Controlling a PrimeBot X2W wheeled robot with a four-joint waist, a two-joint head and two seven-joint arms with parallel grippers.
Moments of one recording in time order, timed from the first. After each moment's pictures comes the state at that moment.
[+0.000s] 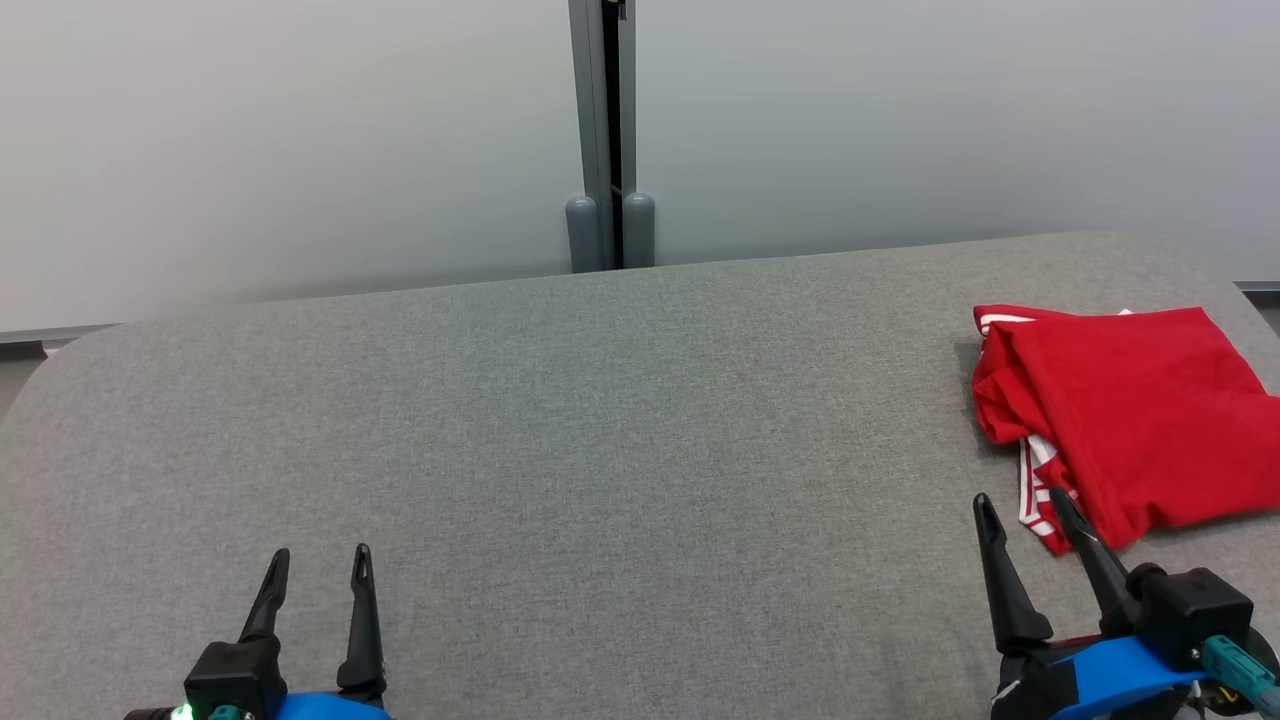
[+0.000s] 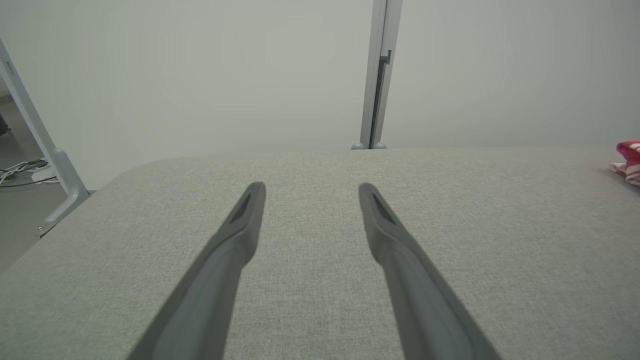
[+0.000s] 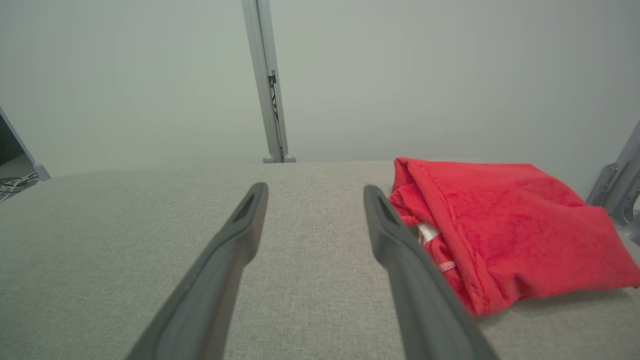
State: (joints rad) left arm 0.04 0.26 -0.26 0.21 -0.34 0.14 -0.24; right arm 0.05 -0.05 -0.03 0.02 0.13 0.13 -0.07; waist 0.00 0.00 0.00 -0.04
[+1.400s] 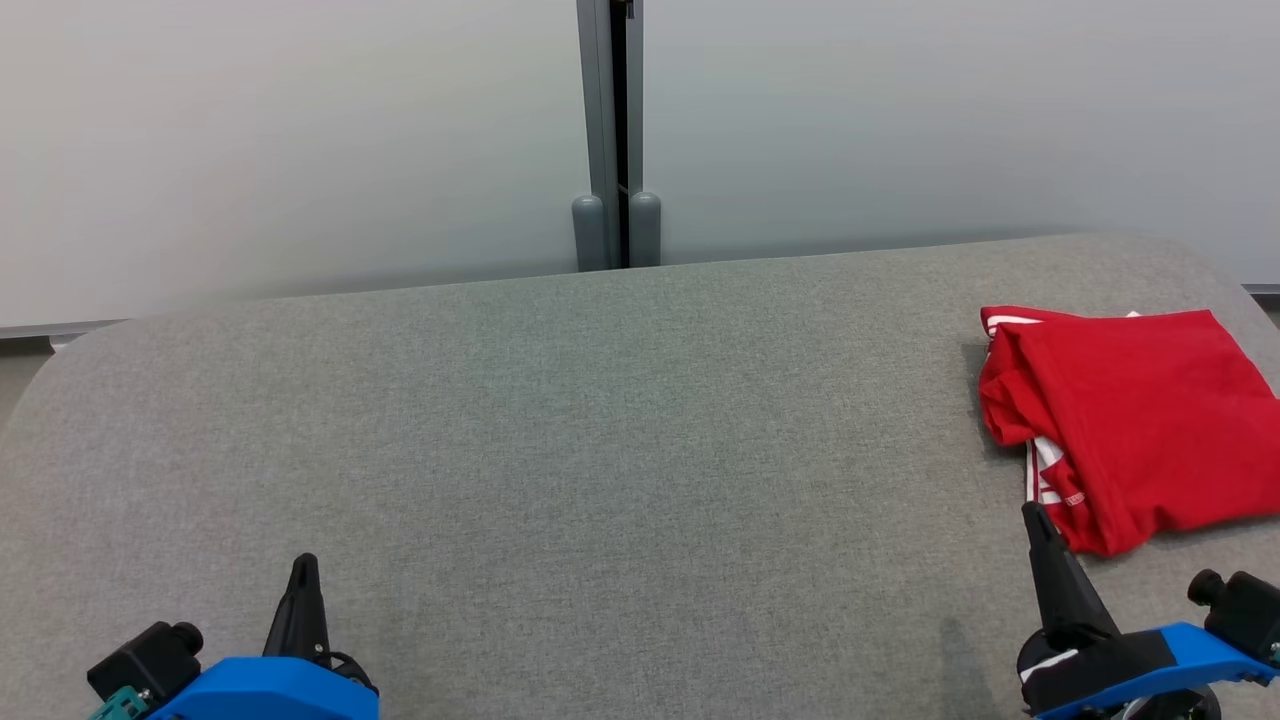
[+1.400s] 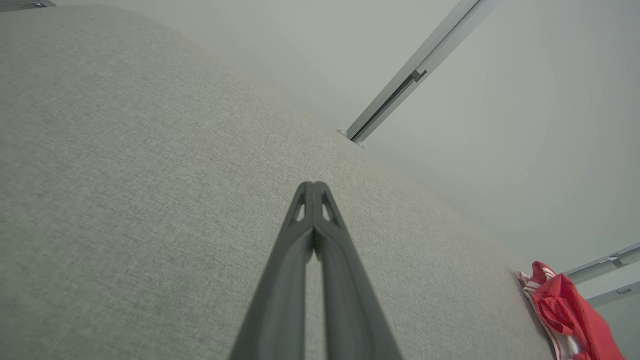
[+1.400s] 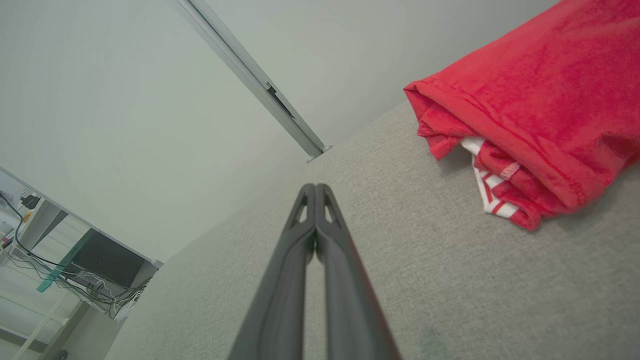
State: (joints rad) left arm 0.01 0.18 -0.14 0.25 -0.82 0.05 -0.11; right arm 0.01 -0.05 -0.04 0.12 0.70 0.13 -0.02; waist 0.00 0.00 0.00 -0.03
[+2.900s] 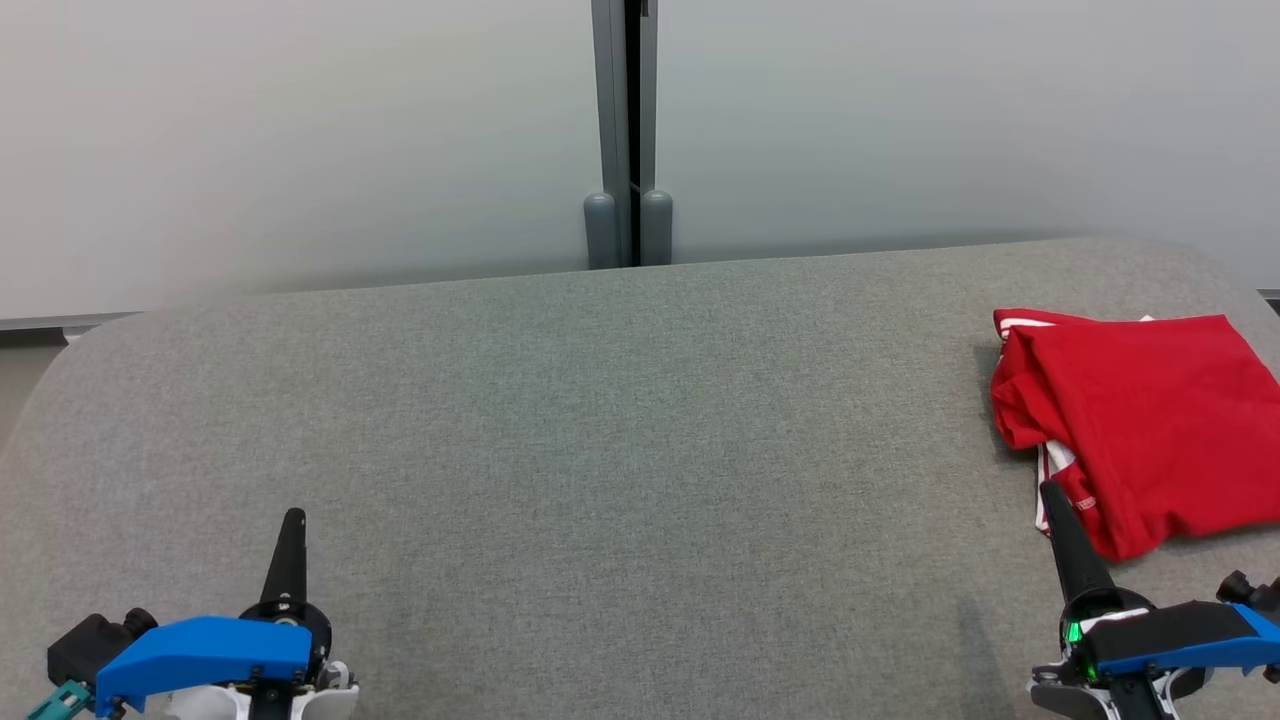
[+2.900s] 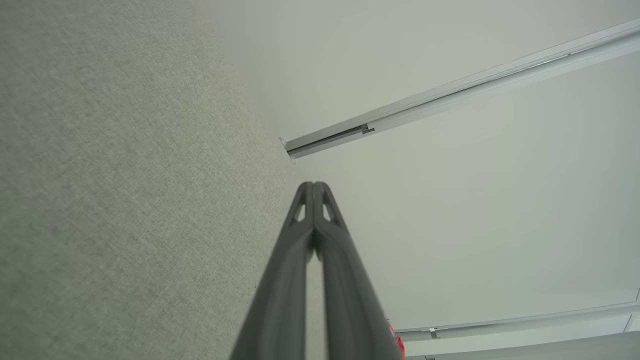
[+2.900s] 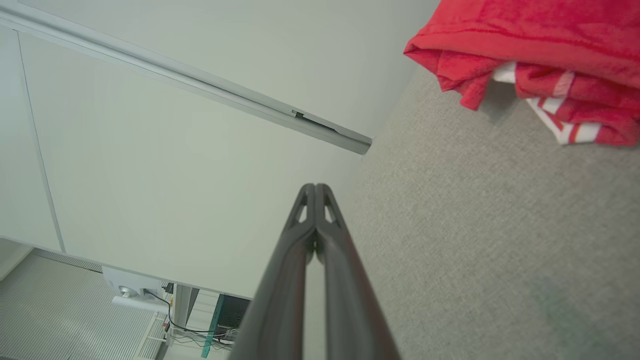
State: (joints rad) left arm -0.05 0.11 0.00 0.25 -1.28 -0.05 0.02; right arm -0.05 -0.06 -0.07 0.19 1.23 0.13 0.05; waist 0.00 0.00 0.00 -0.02
